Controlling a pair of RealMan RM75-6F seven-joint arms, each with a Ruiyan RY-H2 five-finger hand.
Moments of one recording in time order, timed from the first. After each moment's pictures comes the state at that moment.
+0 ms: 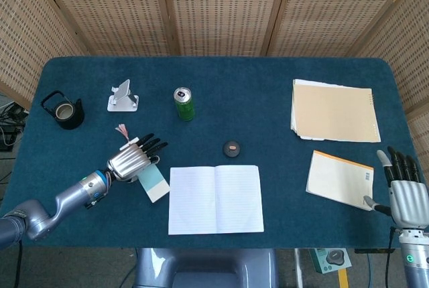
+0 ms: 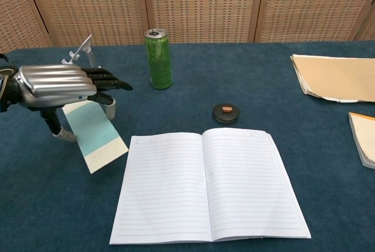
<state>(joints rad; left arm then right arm) -0.83 -1.40 0.09 -1.22 1.71 0.92 0.07 0.10 -1.26 0.12 -1.37 -1.47 1.51 0.05</state>
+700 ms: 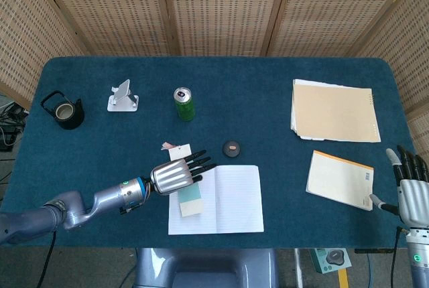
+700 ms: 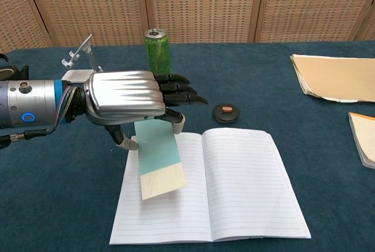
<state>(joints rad) -0.97 -1.56 0.08 -1.18 1.90 0.98 0.16 0.09 -1.25 0.13 -1.36 -1.44 1.51 0.10</state>
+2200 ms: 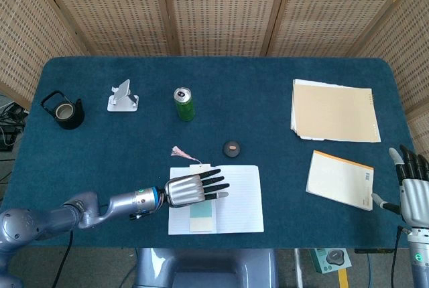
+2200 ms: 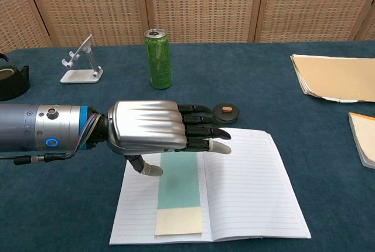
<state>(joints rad) -1.04 -1.69 0.17 -1.05 1.95 1.03 0.05 0.09 -1.25 0.14 -1.35 -1.43 1.51 0.11</state>
